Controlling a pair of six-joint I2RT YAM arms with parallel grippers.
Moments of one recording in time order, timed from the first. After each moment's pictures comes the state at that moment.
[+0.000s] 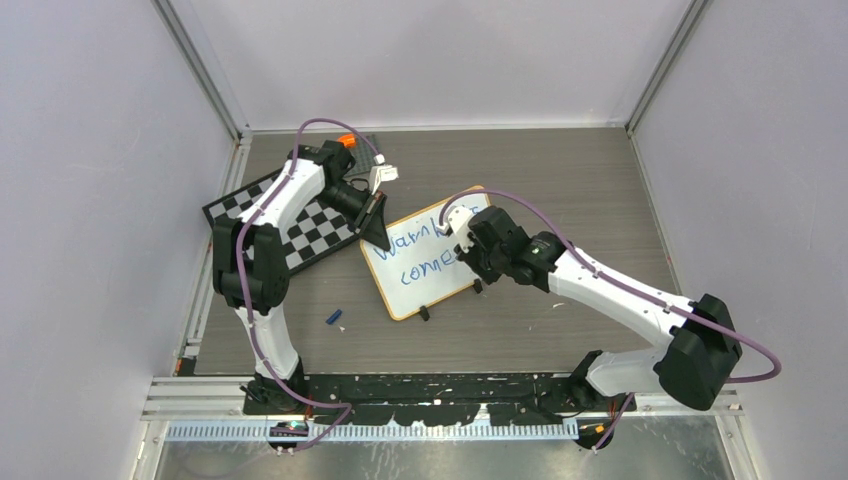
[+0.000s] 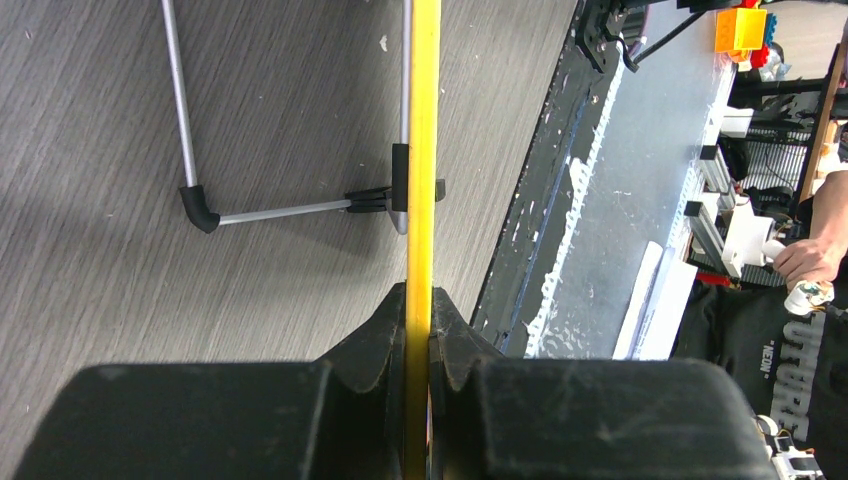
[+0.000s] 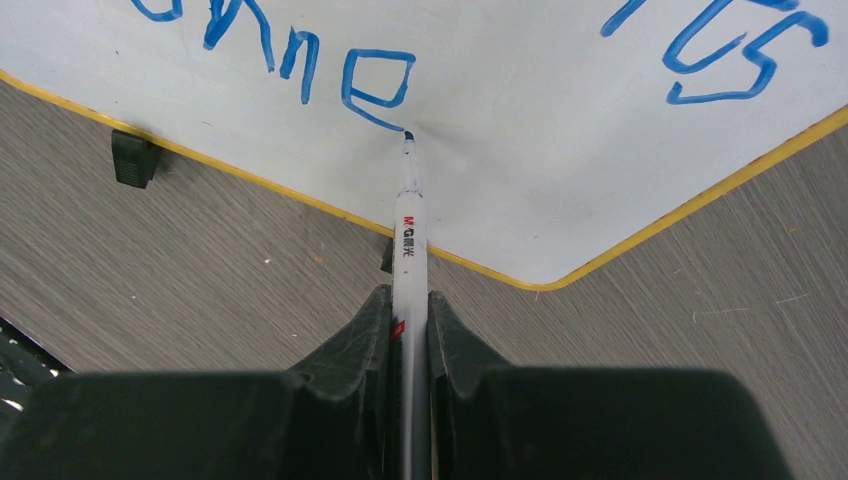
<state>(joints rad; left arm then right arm) -0.25 1.89 1.60 -1.25 0.96 0.57 0.79 1.30 1.00 -0.58 0.09 -0.17</state>
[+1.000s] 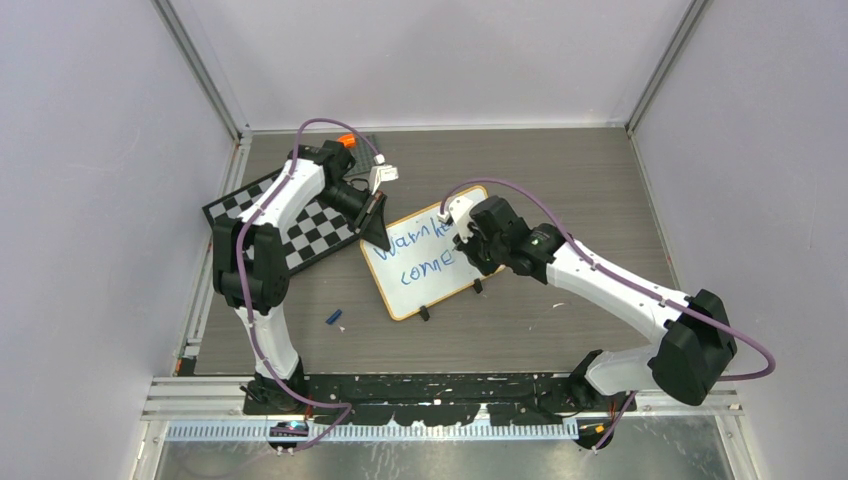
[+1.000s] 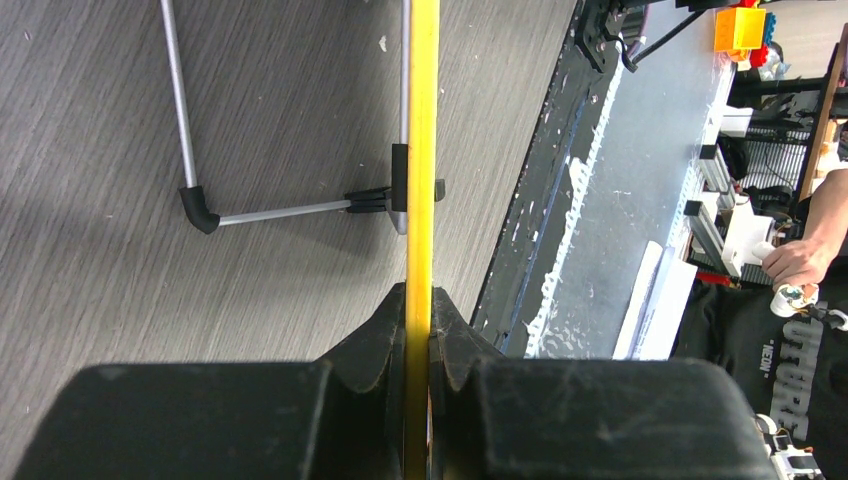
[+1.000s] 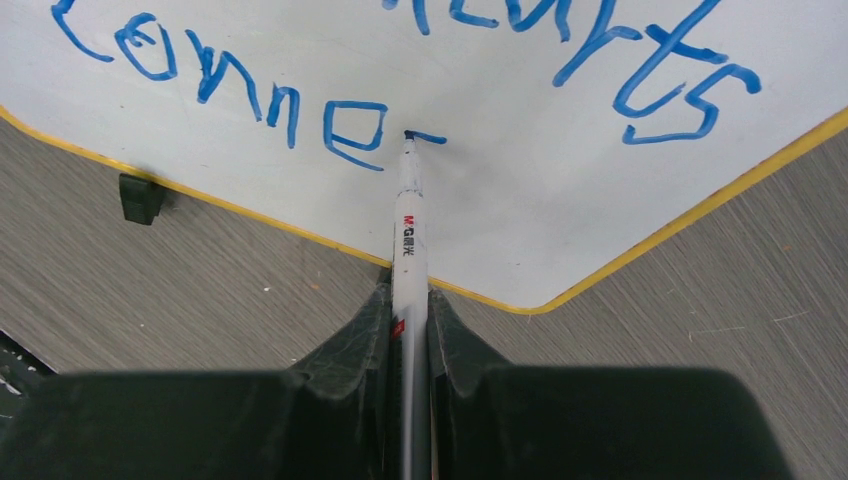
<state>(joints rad) -0.25 1.89 1.60 -1.25 0.96 0.58 0.75 1.33 1.04 -0.55 0.05 -0.17</state>
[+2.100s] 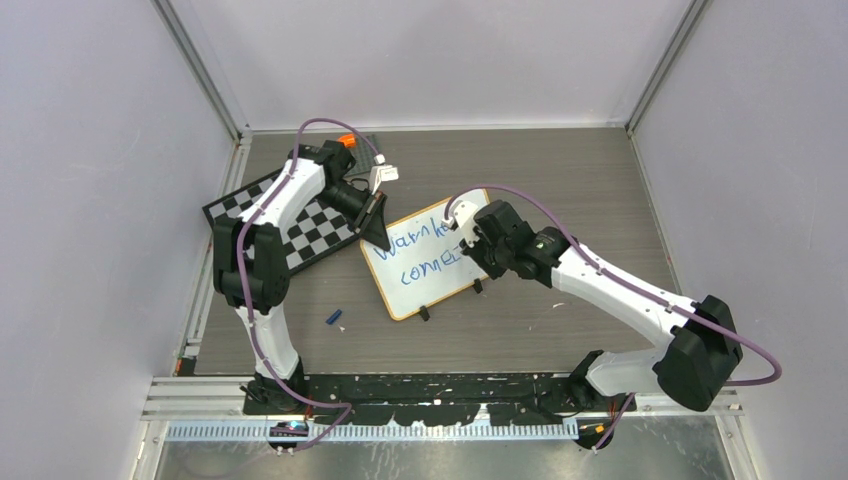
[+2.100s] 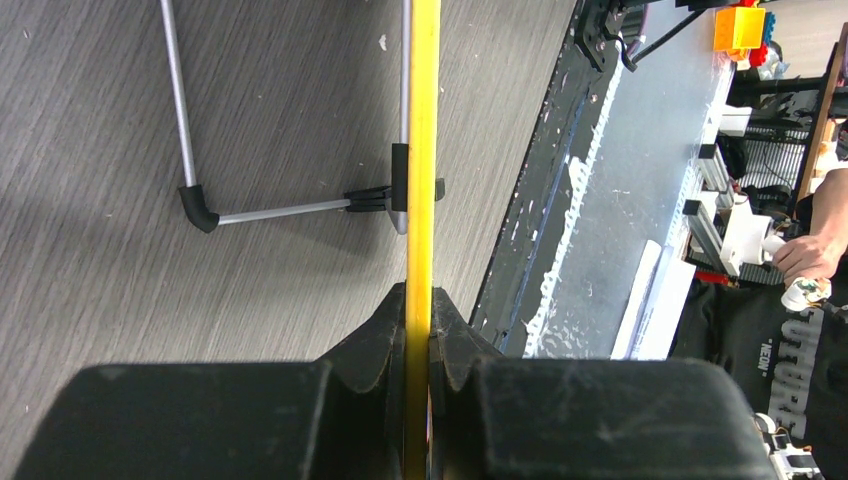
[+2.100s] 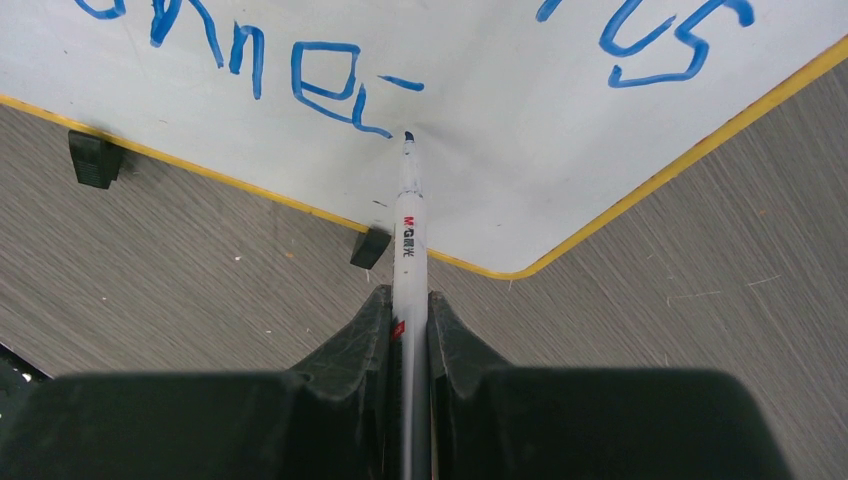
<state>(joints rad) -0.25 1.89 1.61 -1.26 0.96 0.58 0.75 1.30 1.01 -0.60 0.10 -0.19</state>
